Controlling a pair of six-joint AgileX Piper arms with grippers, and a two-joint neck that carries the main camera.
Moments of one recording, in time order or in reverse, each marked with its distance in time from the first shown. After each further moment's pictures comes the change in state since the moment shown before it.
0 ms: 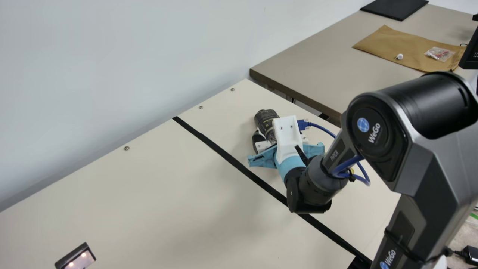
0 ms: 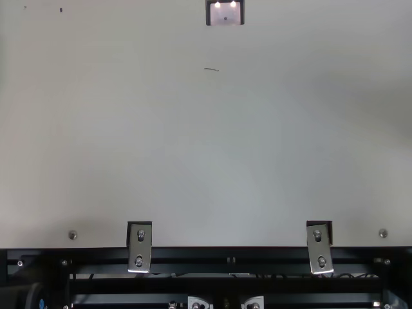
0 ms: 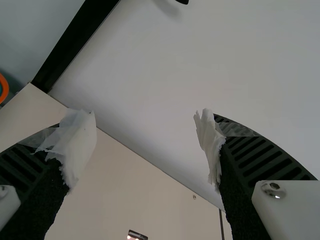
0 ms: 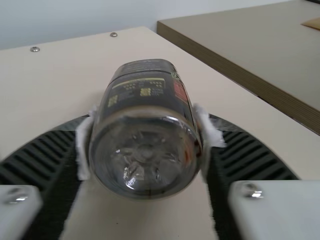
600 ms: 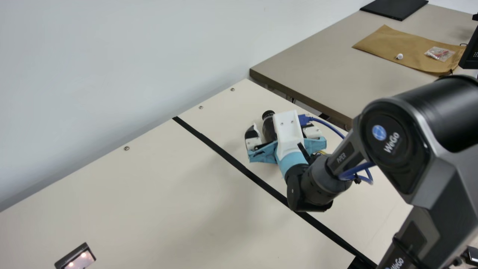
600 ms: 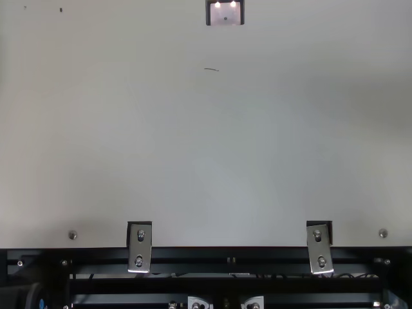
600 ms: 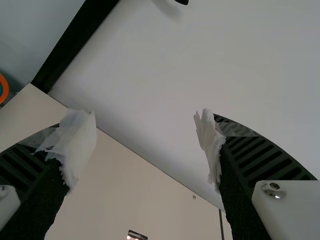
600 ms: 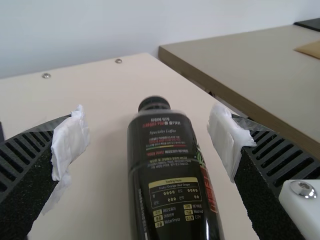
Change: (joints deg) left arm 0.0 0.0 0.0 0.0 0.0 0.0; right arm 1.8 -5.3 -0.9 2.1 1.8 -3.2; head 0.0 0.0
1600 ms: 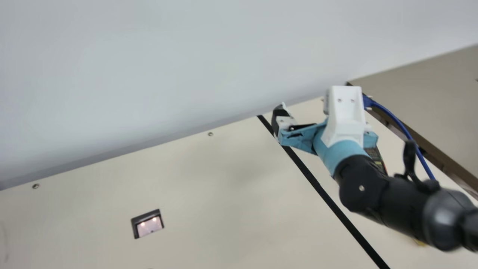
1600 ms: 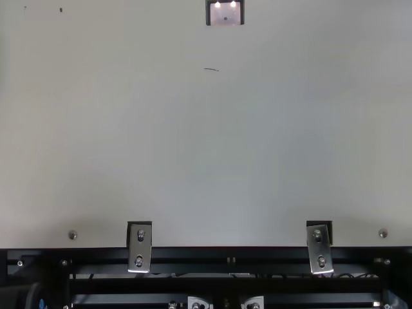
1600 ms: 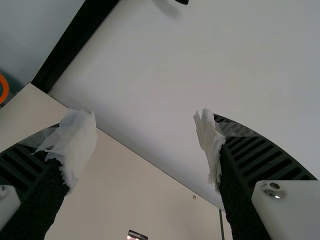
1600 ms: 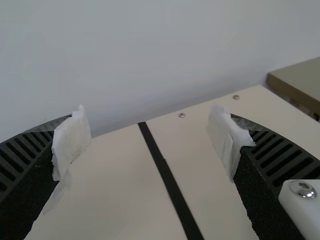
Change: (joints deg) left arm 0.0 0.0 0.0 0.0 0.0 0.0; right arm 18.4 -18.4 -14.8 16.5 30.7 -10.0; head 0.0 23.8
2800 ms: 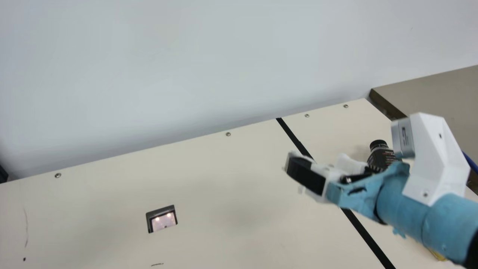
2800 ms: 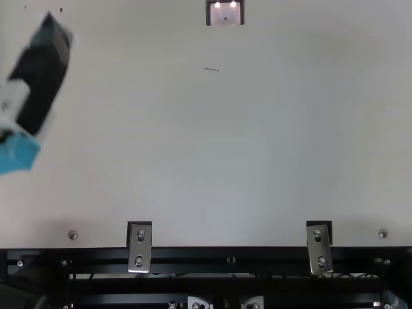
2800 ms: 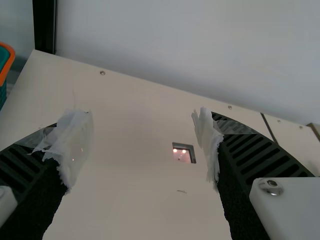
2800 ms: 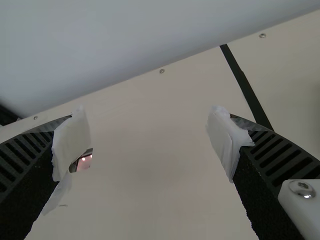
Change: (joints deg) left arm -22.0 -22.1 18.2 38.6 5.7 -20.0; right arm -8.8 -36.7 2.5 -10.9 54.0 16.2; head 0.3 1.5
